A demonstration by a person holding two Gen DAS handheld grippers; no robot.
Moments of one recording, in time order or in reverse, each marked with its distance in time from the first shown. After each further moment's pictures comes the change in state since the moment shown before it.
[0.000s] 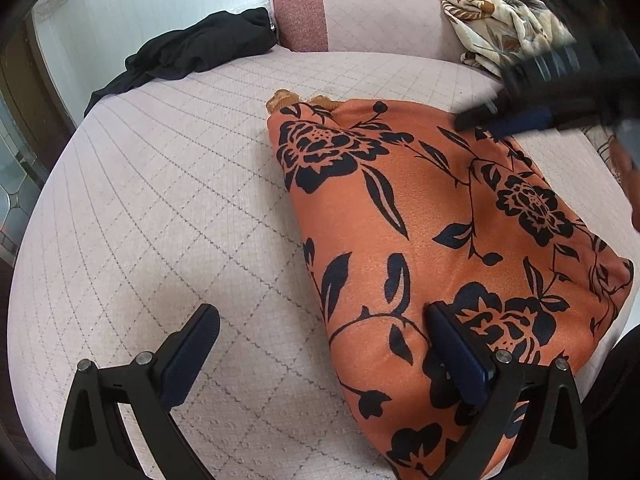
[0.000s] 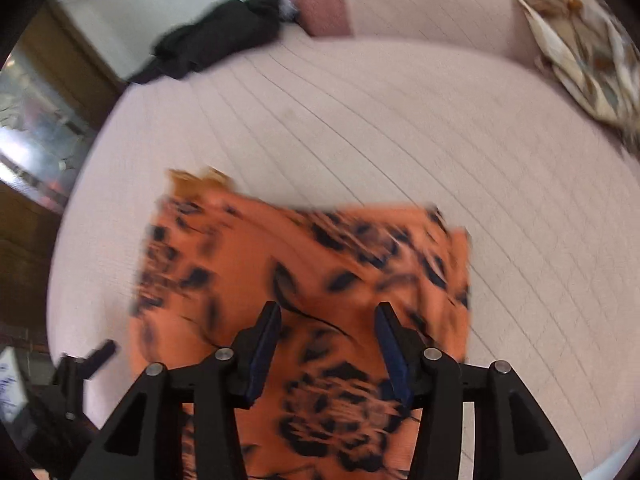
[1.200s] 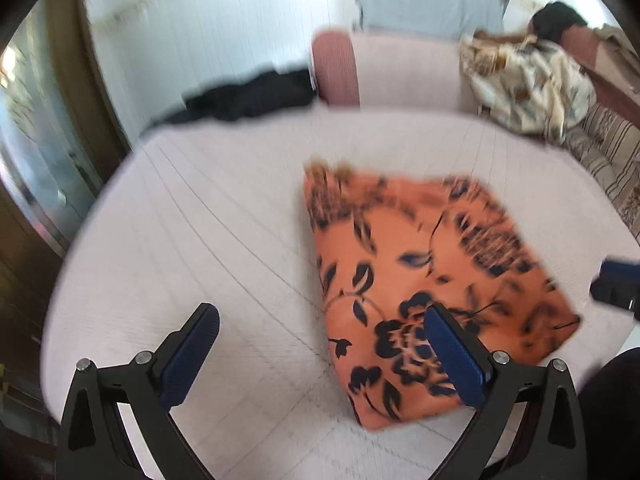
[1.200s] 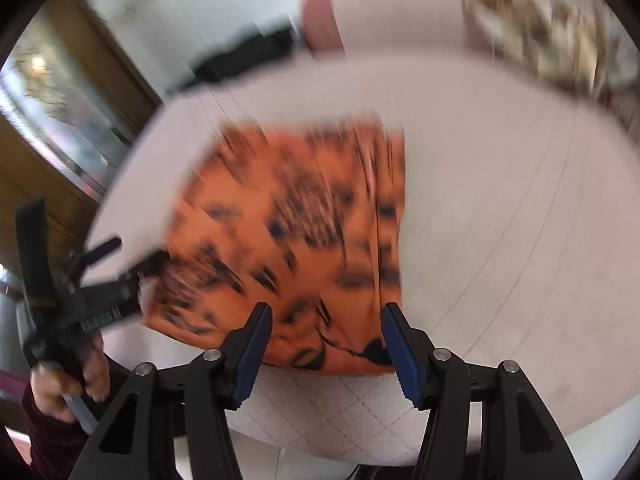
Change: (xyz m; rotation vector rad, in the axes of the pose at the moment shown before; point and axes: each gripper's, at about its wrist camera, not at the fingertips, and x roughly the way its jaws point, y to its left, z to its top) left arm -0.107 -0.020 -0.018 -0.087 -0.191 0.154; right arm -0.111 -0.050 -0.156 -0.016 -0.184 0.060
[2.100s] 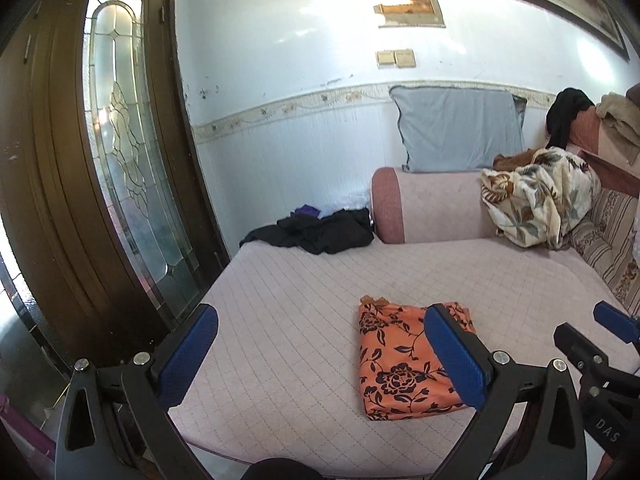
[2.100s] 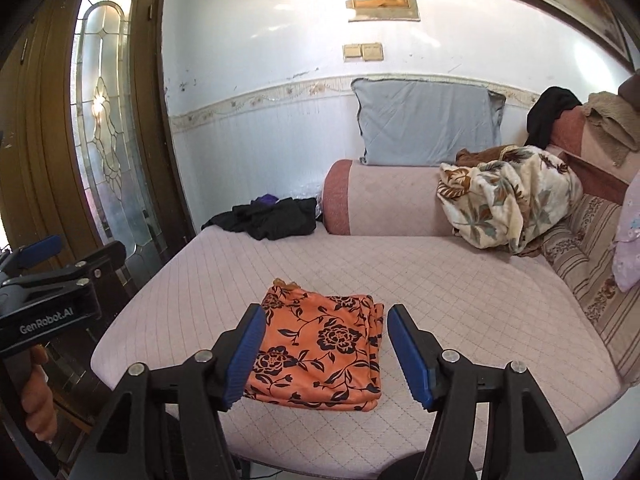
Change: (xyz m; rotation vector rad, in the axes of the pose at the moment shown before) left arm -0.240 -0.019 0.013 -0.081 -0.371 0.232; right arm -0.193 0.089 -0.048 -0.098 -0.535 -0.106
